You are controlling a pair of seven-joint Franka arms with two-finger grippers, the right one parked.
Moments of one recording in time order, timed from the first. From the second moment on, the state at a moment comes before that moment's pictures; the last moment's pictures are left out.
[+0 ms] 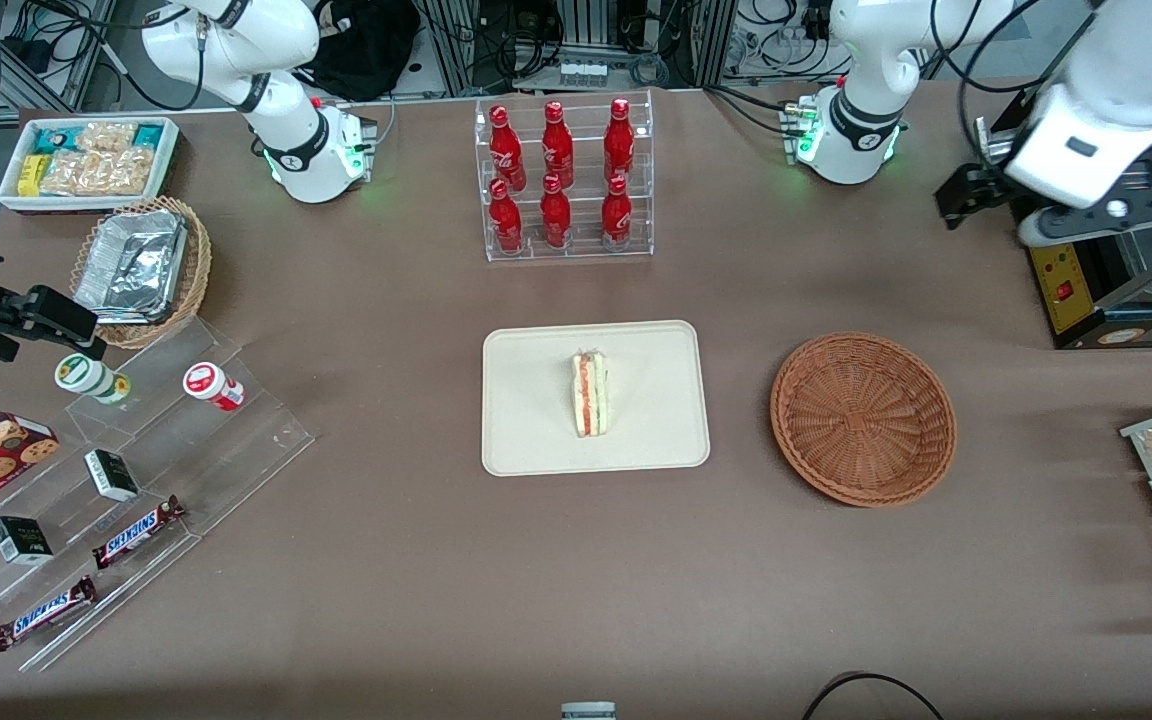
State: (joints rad) arm -0.02 -0.15 -0.16 -1.68 0.08 1.39 -0.26
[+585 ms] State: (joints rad) arm -0.01 -0.03 -0.10 -1.52 0.08 1.40 -0.12
